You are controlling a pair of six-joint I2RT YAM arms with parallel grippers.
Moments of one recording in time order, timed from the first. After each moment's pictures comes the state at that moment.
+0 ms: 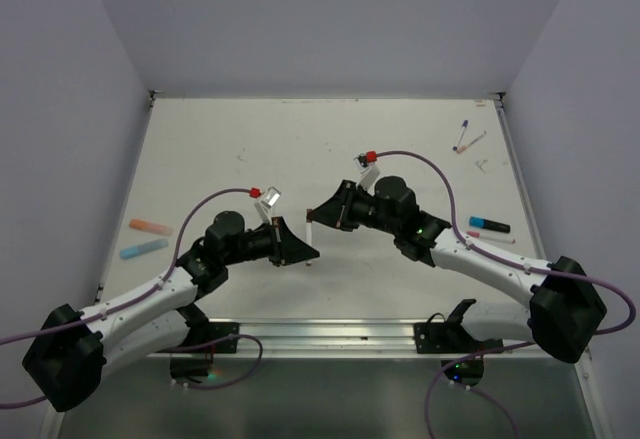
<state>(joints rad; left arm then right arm) -0.70 0.91 0.35 0.31 0.52 -0.93 0.80 1.24 0.73 0.22 -0.25 0.97</state>
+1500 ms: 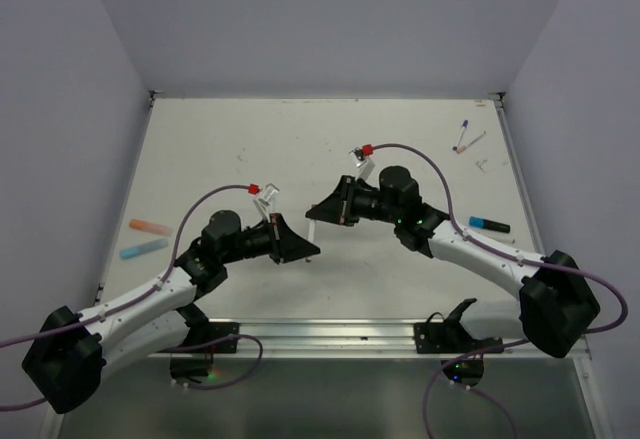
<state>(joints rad) -0.69 0.91 0.36 0.34 0.55 -0.91 0.72 1.29 0.76 0.25 -0.43 0.92</state>
